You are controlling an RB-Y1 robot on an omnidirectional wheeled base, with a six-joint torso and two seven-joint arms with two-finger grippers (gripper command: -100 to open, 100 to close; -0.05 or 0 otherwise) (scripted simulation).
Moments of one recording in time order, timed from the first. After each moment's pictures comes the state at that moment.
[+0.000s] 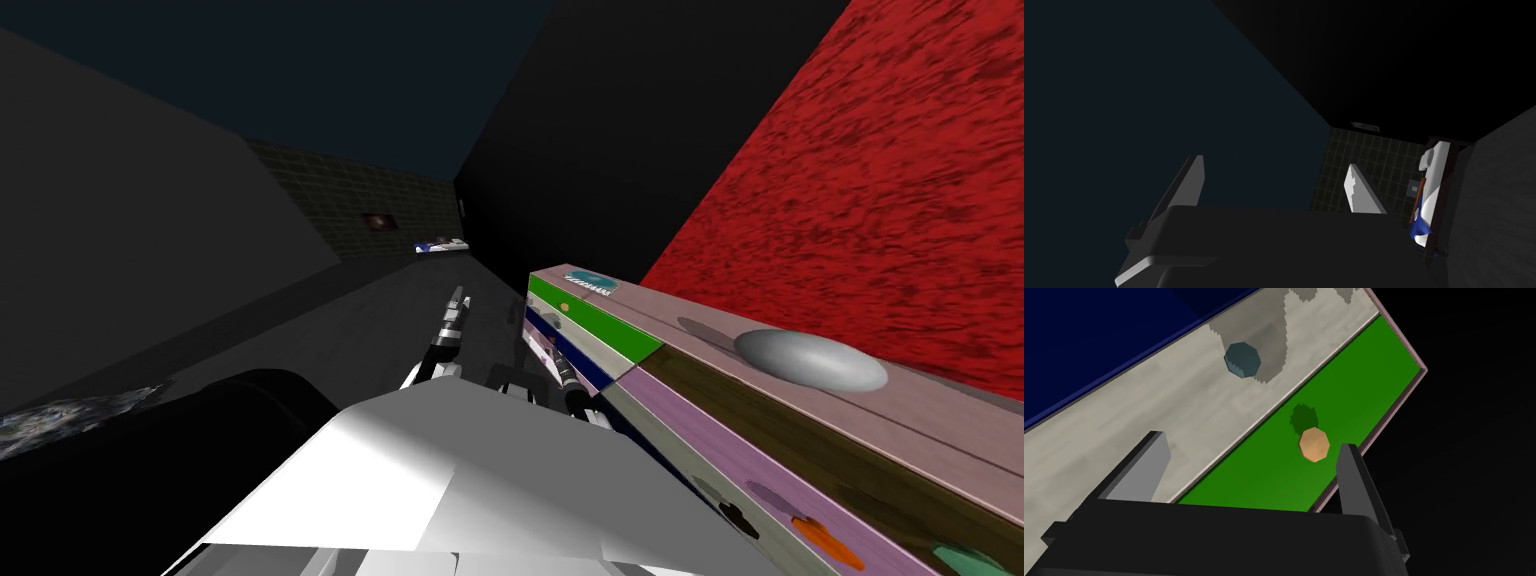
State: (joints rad) left arm 0.51 -0.01 -0.04 -2.21 -0.03 -0.39 -0.10; right arm 0.36 -0.16 0.27 -1.70 0.58 0.09 0.08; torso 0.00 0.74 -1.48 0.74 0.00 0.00
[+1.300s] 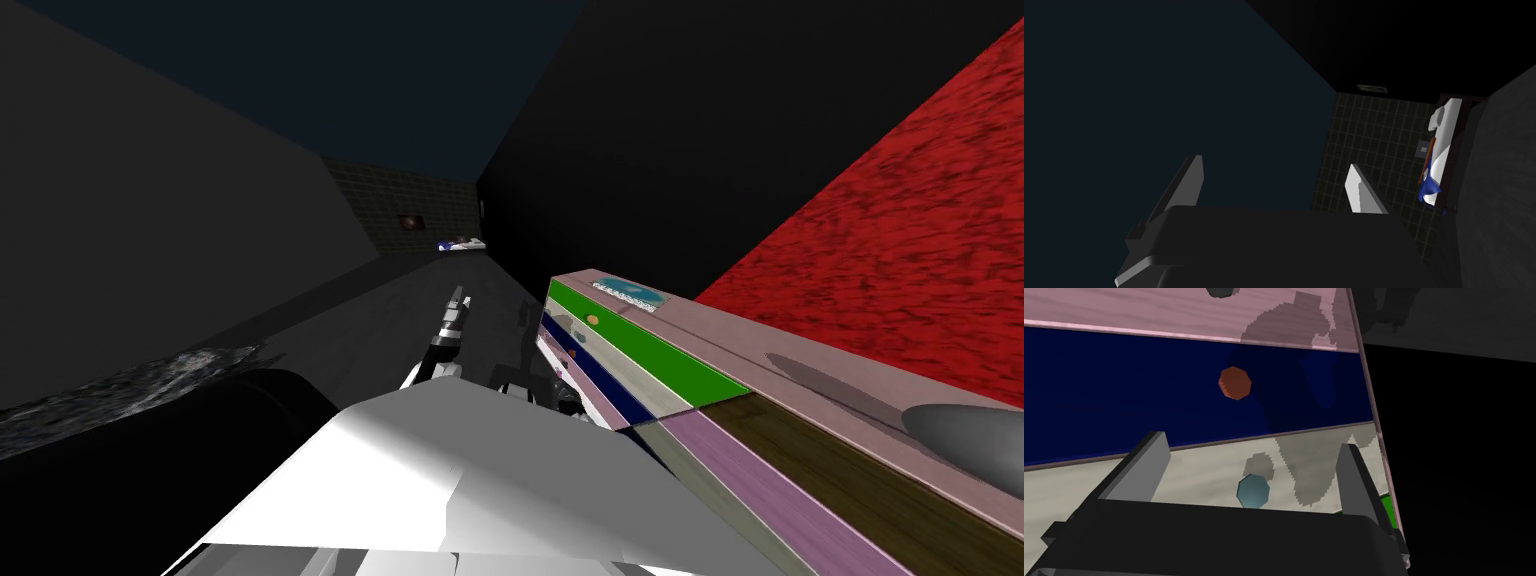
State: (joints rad) left arm 0.51 -0.01 -0.04 -2.21 -0.03 -0.39 -0.10; right arm 0.26 -0.19 0.36 -1.39 0.78 0.41 0.13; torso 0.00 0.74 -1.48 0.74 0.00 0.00
